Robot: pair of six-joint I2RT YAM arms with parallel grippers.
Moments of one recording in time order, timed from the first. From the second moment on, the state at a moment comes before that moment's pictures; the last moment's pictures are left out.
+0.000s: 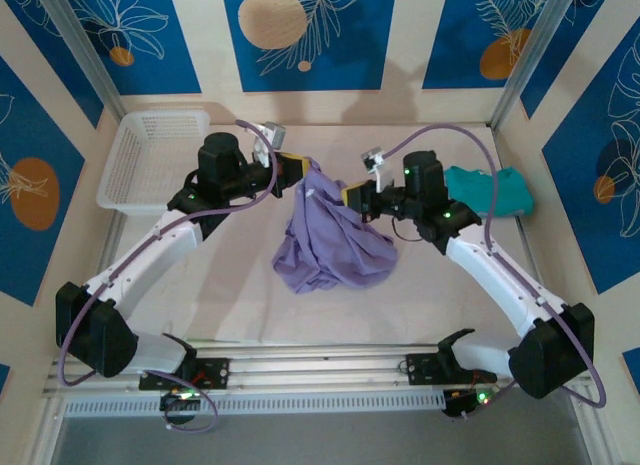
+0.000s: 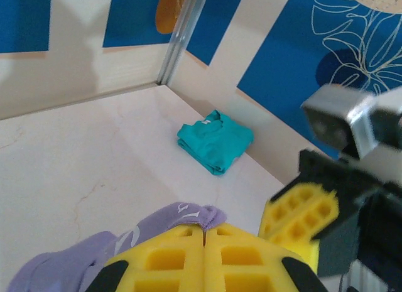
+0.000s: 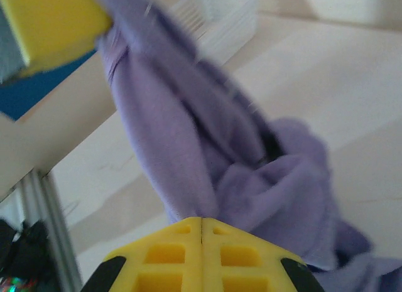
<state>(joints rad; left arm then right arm) -0.49 1.37 1.21 -0.05 0.56 -0.31 0.46 1.22 1.04 -0.29 -0.55 0.18</state>
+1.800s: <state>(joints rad) -0.49 1.34 1.24 -0.13 0.47 -0.36 0.58 1.13 0.91 -0.09 -0.36 -0.07</state>
